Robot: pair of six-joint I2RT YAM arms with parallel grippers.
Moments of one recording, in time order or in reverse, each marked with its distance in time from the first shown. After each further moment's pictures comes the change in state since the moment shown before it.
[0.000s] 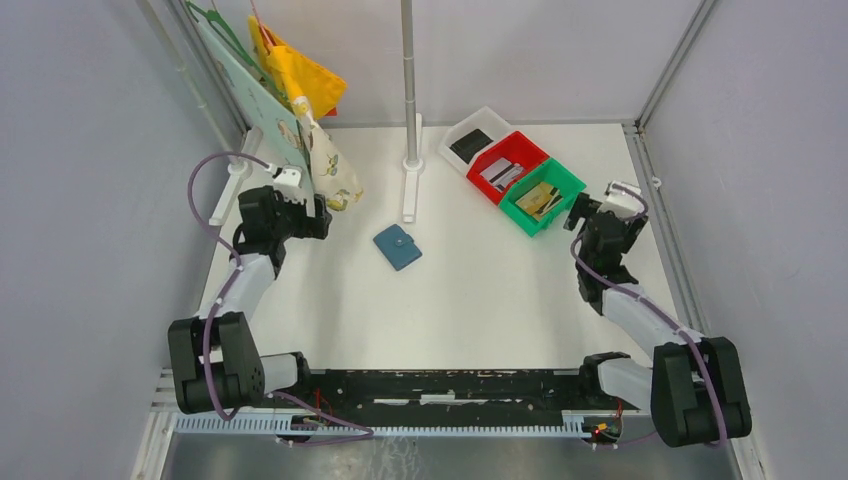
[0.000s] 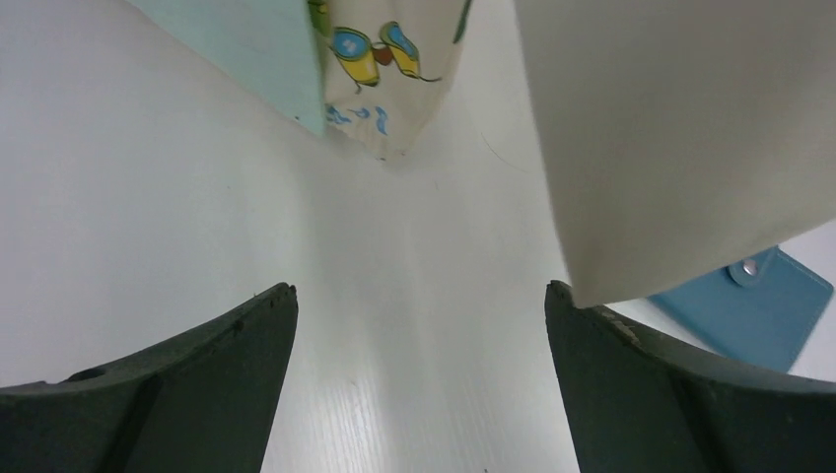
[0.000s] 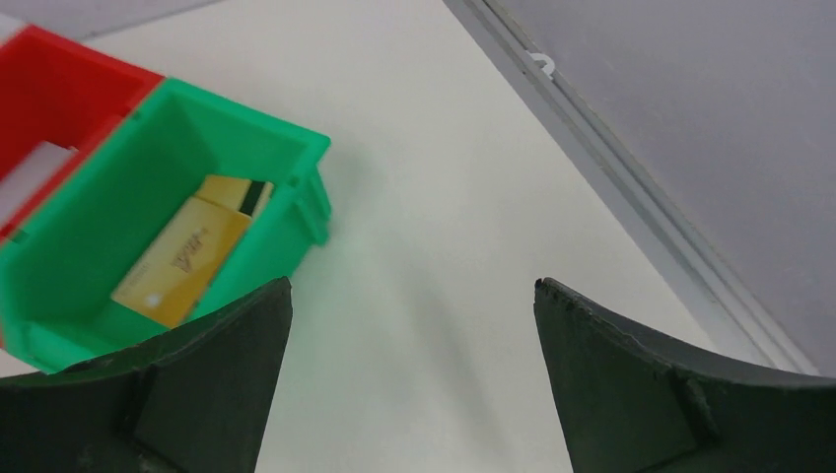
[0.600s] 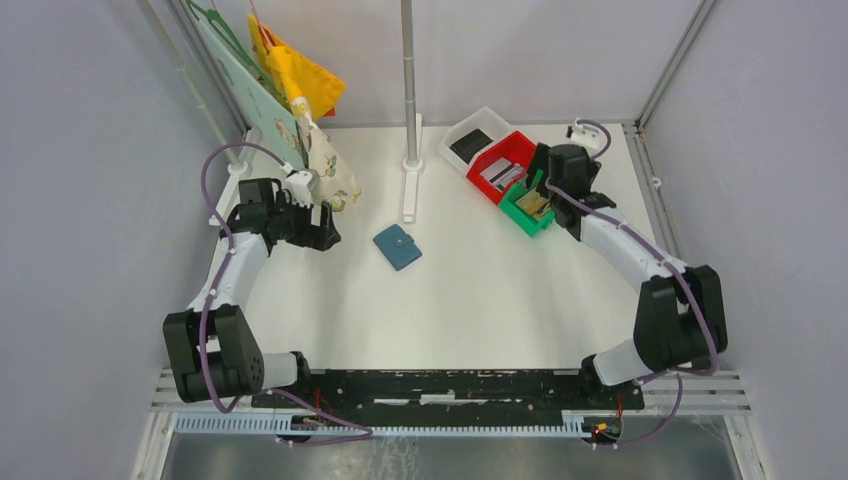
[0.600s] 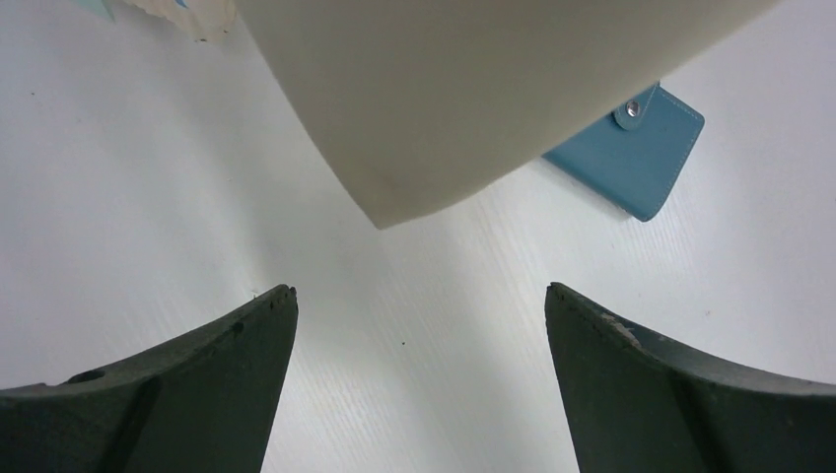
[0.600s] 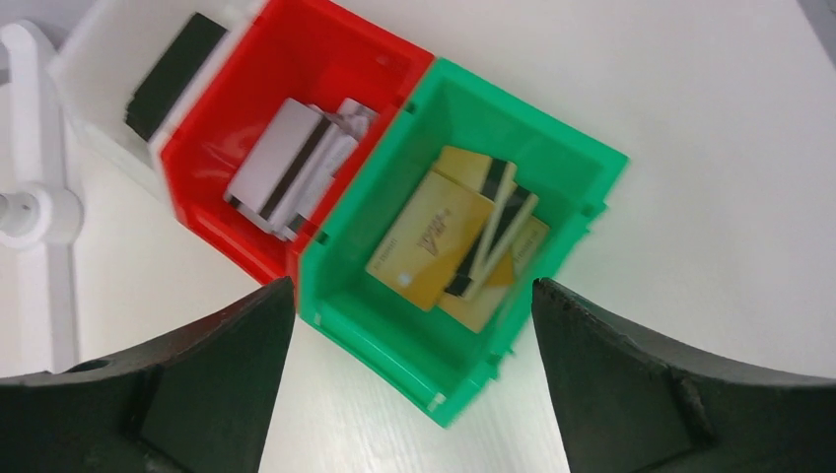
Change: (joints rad) left arm 0.002 0.044 0.245 -0.619 0.181 0.132; right arm 0.119 0.293 0.602 -0.616 -0.183 0.357
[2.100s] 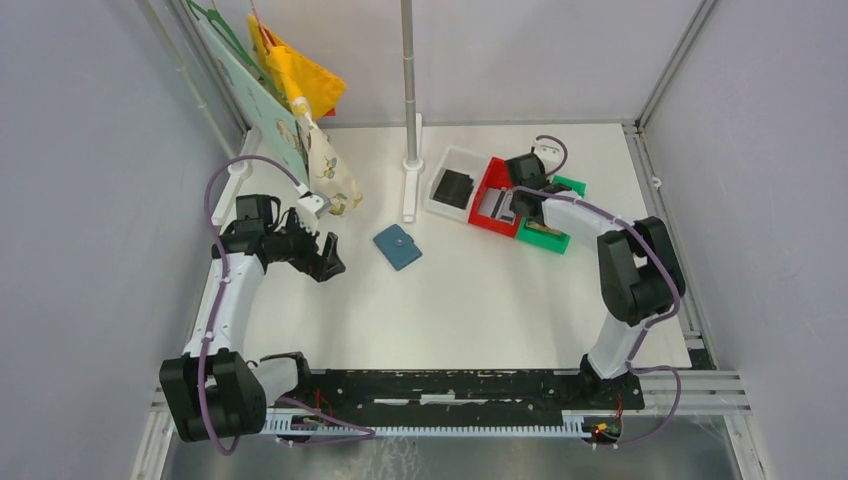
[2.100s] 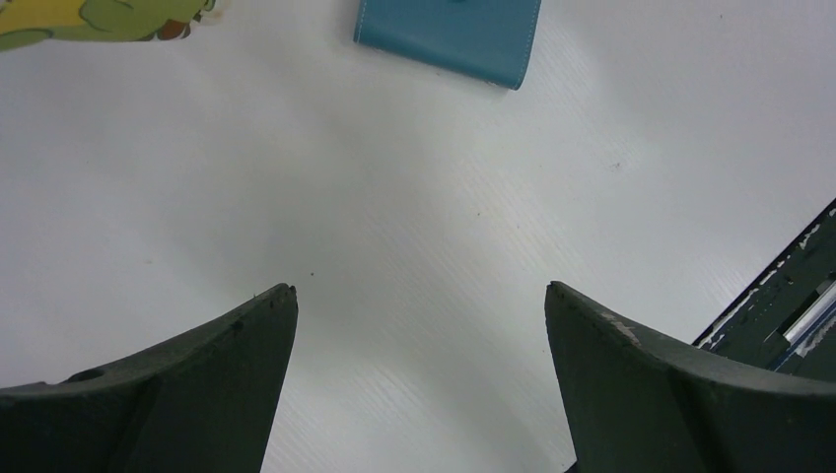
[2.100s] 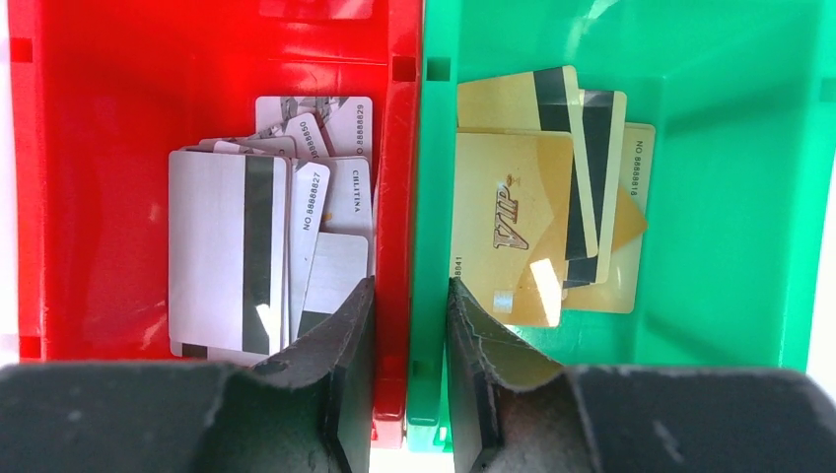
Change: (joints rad) left arm -0.005 -0.173 -0.029 -0.320 0.162 0.285; right arm 0.110 0.398 0.264 -0.222 0.093 0.124
